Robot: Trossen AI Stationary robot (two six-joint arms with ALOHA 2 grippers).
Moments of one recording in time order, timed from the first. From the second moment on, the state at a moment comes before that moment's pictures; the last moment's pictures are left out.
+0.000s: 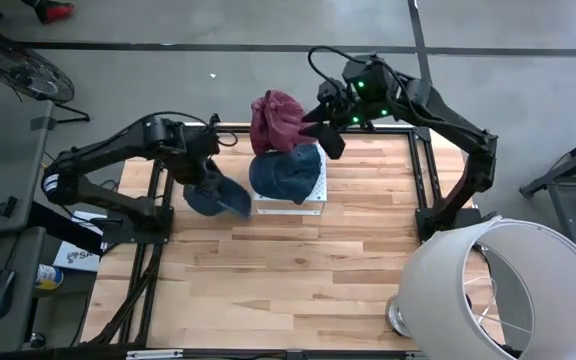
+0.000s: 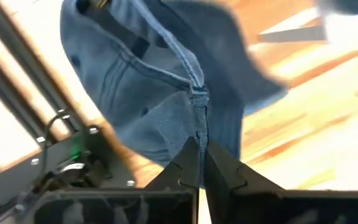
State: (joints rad) left arm 0.31 1.22 1.39 -1.57 0.01 -0.80; right arm -0.35 1.67 2.11 -0.95 -0.27 0.07
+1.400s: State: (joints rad) left arm -0.58 1.35 1.56 -1.55 -0.53 -0.84; right arm 0.08 1.74 2.11 -0.90 0.02 0.29
